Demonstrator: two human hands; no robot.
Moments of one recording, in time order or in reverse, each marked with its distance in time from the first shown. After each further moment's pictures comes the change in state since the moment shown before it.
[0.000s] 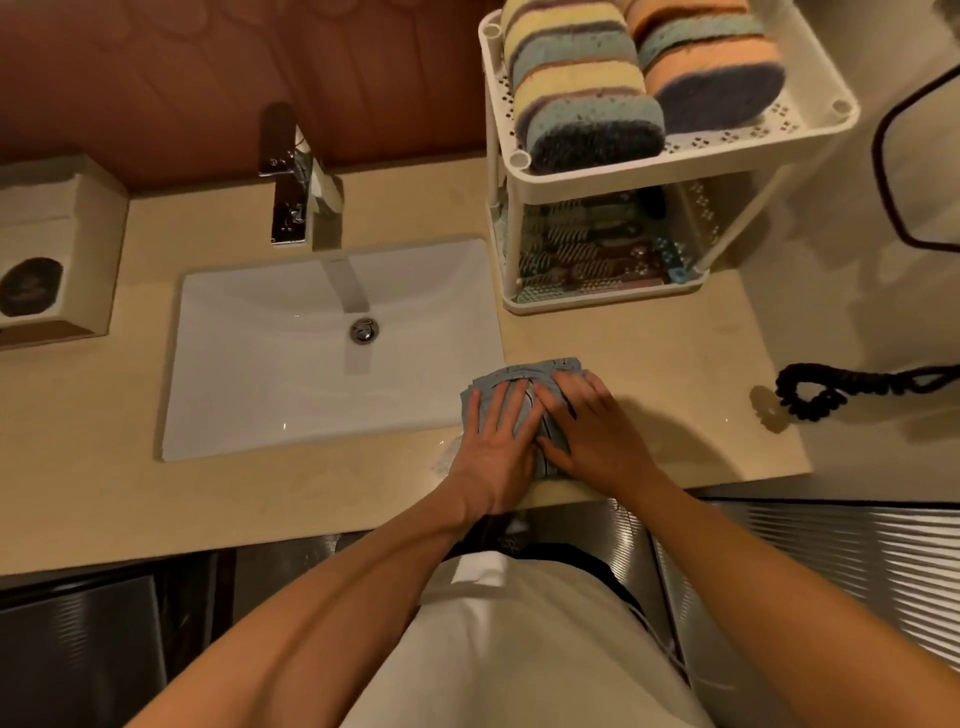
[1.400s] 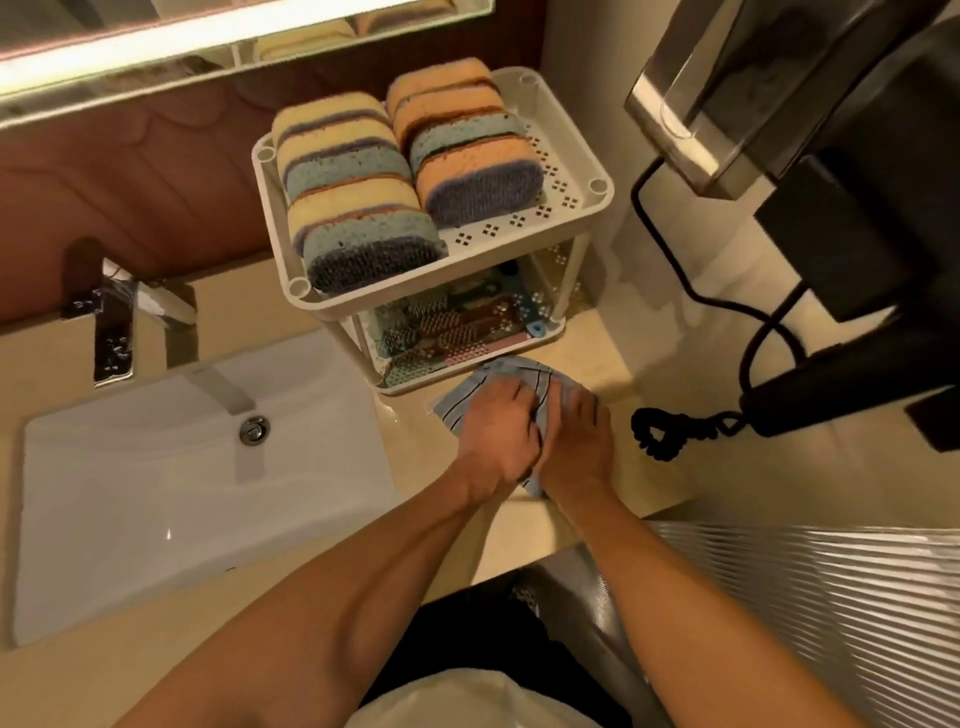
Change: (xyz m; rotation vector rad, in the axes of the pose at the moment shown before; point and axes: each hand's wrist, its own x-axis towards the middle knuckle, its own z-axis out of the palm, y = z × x) left_hand 0.159 0.117 -0.073 -0.152 0.096 0.100; right_hand -0.004 0.085 -0.048 -0.219 -0.364 0.820
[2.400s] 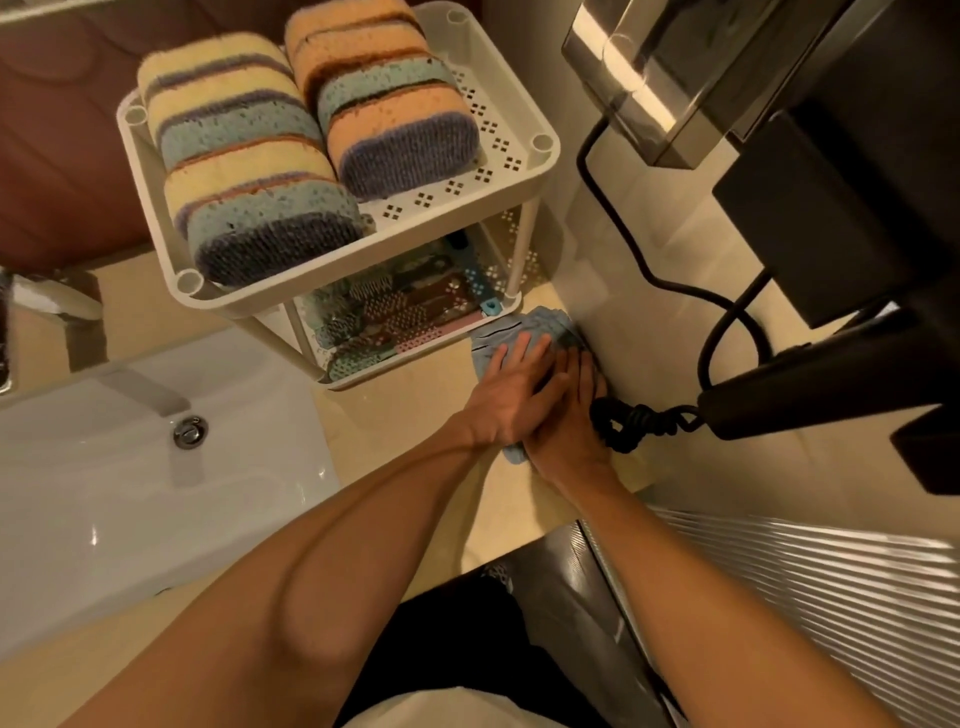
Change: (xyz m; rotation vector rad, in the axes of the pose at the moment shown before) left_hand 0.062 0.031 0.038 -0.317 -0.351 0.051; right_hand 0.026 0.044 0.044 0.176 0.050 0.056
